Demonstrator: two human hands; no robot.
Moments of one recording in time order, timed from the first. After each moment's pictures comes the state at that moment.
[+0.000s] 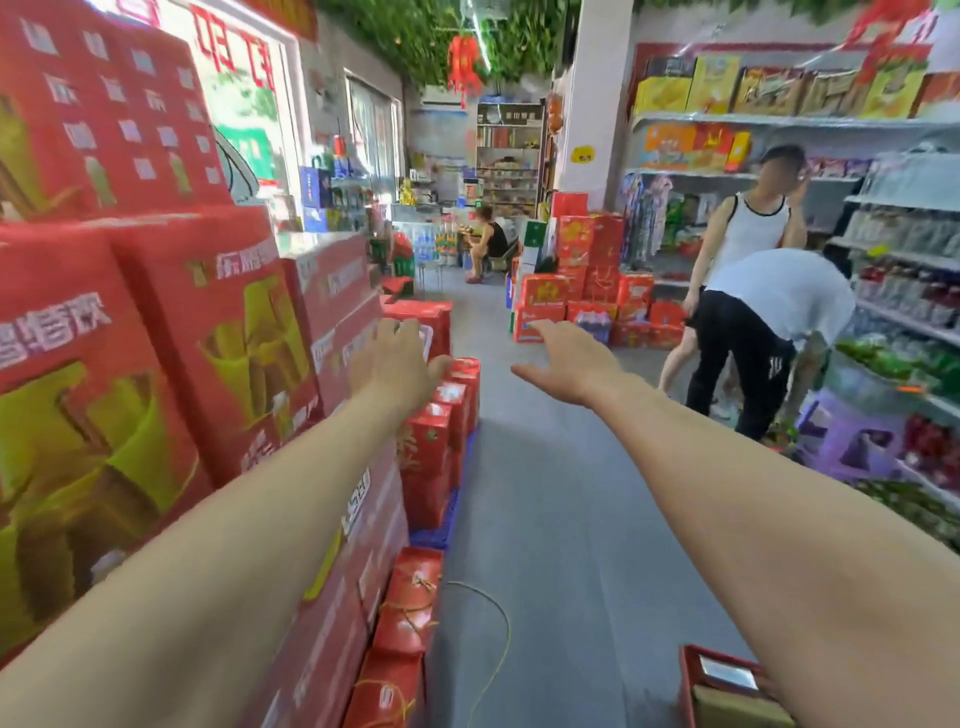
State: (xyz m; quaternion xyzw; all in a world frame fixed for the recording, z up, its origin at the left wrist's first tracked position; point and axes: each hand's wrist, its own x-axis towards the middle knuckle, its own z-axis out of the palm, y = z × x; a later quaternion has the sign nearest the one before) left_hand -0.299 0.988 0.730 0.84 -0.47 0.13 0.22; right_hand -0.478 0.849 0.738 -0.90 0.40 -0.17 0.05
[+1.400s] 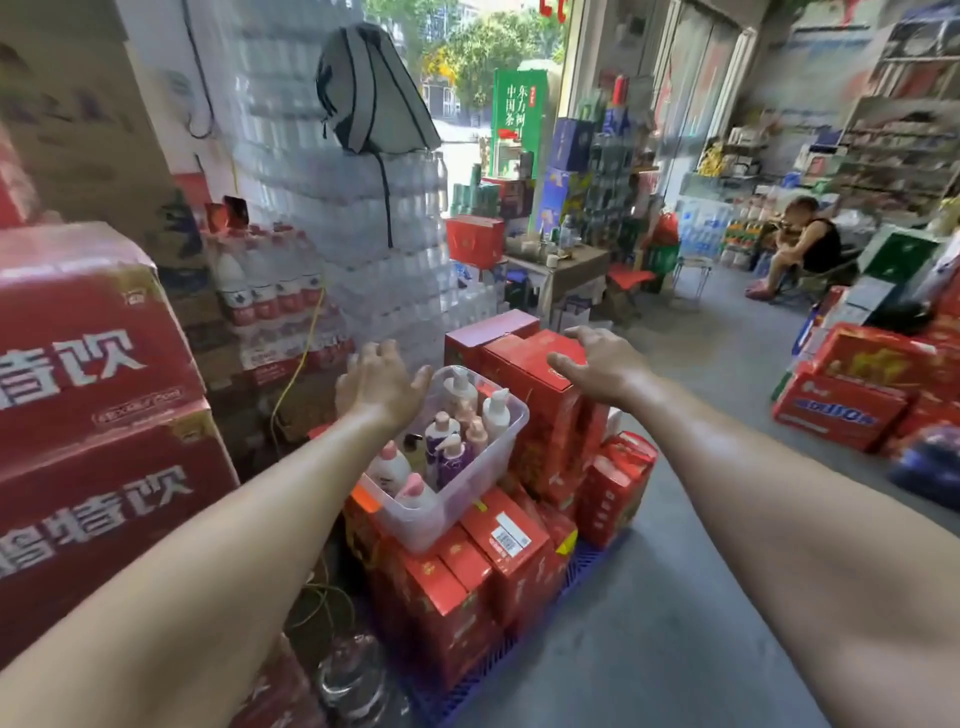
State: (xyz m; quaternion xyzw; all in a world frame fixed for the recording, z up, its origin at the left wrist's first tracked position) left_hand 0.080 0.339 0.665 0.96 -0.09 0.12 0.23; right_hand 0.021 0.069 0.693 -0.97 0.13 -0.09 0.16
